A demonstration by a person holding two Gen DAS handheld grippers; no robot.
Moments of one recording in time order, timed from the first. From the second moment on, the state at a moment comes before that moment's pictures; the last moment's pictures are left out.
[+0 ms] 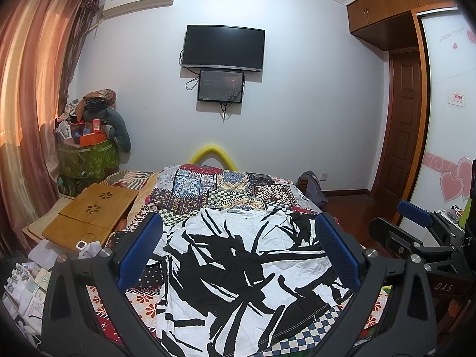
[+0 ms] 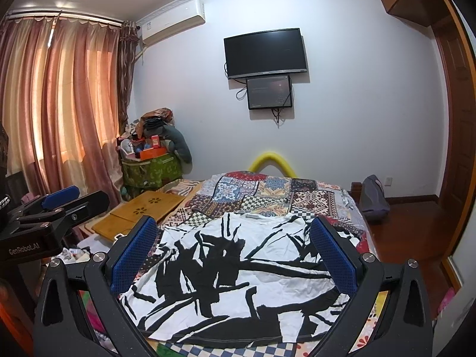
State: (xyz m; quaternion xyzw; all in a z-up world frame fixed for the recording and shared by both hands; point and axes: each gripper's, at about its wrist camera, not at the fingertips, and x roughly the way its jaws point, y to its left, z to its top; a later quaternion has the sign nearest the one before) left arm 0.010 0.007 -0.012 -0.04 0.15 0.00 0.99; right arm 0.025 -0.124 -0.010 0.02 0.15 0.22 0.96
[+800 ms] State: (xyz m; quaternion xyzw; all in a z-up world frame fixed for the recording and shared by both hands) left arm 0.133 0.075 -0.063 -0.07 0.26 0.04 0.96; right arm 0.115 -0.122 -0.052 0.02 0.22 0.21 0.95
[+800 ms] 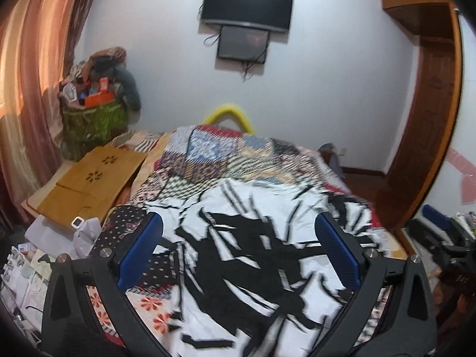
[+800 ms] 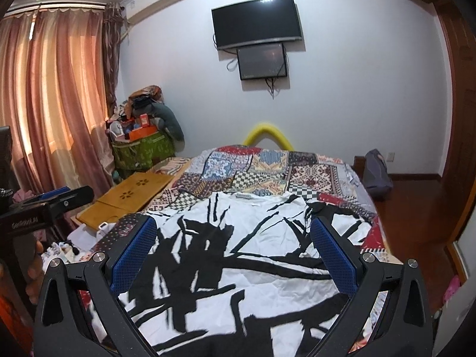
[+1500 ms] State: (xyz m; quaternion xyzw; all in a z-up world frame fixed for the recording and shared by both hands) left arm 0.276 0.244 -0.230 -0.18 0.48 0.11 0.85; right arm 0.293 -0.074 -0.126 -0.07 0.36 0.27 0.89
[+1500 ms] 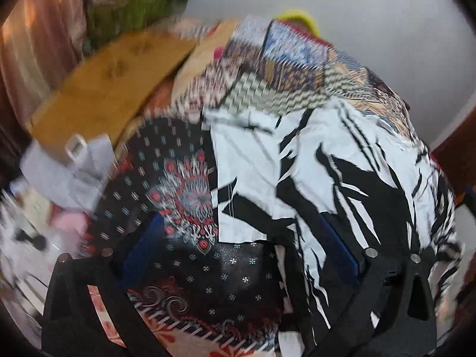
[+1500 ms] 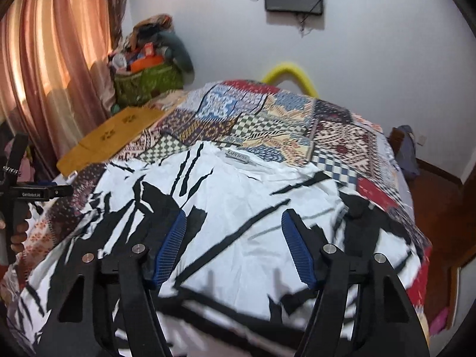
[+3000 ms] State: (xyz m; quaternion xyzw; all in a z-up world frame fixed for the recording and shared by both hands) left arm 0.367 0.155 -0.217 -0.04 0.52 0.04 0.85; right arm 0.314 -0.035 -0.200 -0.10 0.51 0.31 0.80
